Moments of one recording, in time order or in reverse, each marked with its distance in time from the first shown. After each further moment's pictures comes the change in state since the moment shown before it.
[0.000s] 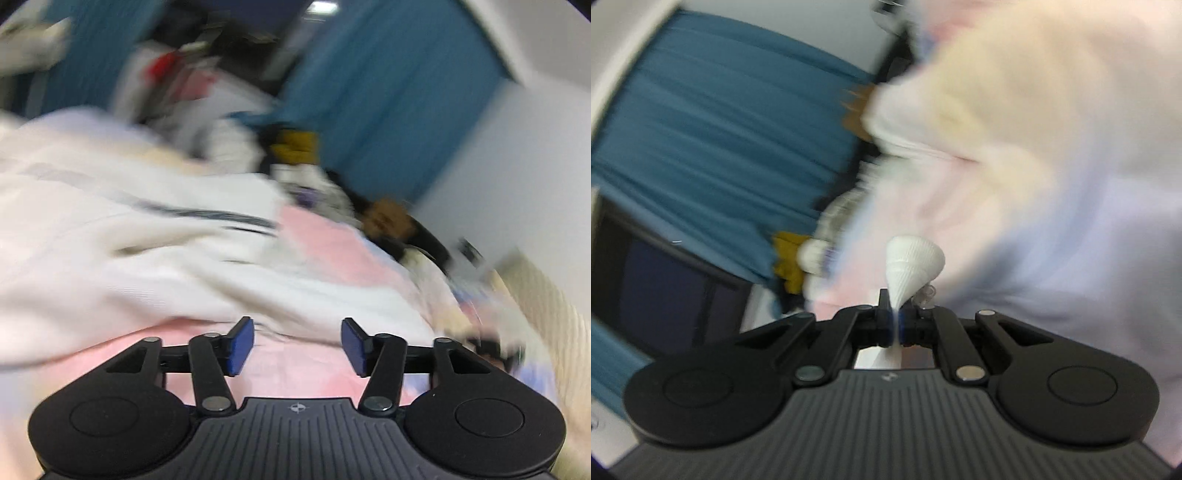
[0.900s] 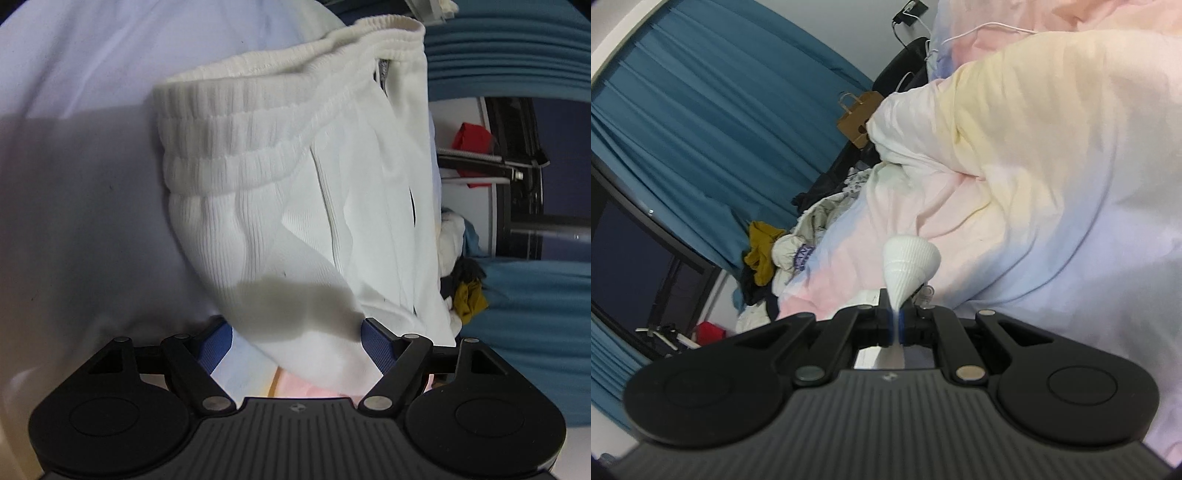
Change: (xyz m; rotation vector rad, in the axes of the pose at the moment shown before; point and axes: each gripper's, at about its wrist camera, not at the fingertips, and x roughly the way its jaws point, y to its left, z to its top) left arm -0.030 0.247 0.007 -1.028 -0.038 0.263; right arm 0.007 0.047 -0.020 -0.181 -0.084 -0.082
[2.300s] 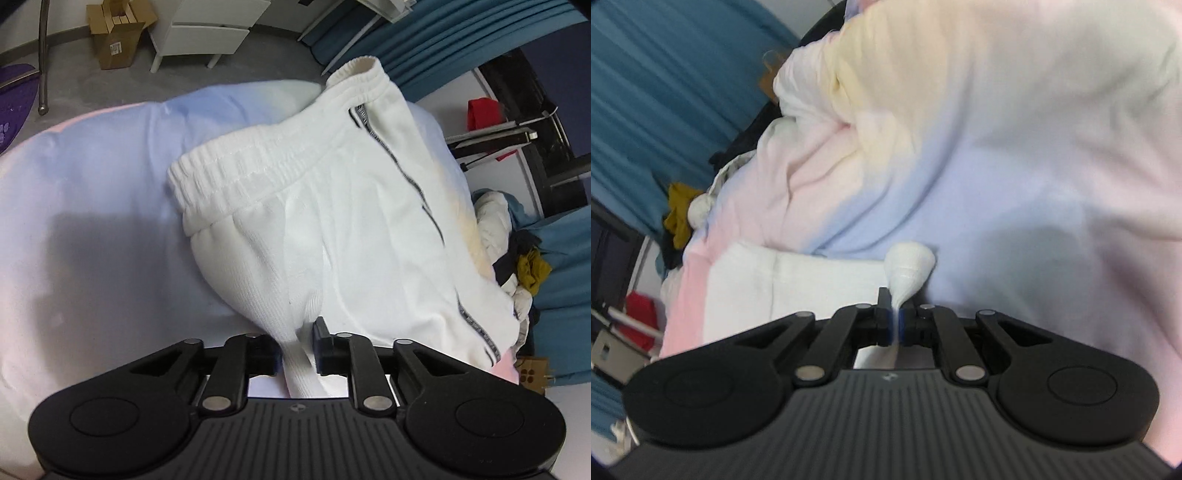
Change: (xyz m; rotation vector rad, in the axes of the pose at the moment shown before) left arm -0.122 -0.047 -0.033 0.289 -0.100 0.239; right arm 0.003 -0.071 -0.008 -0.006 0.155 -0.219
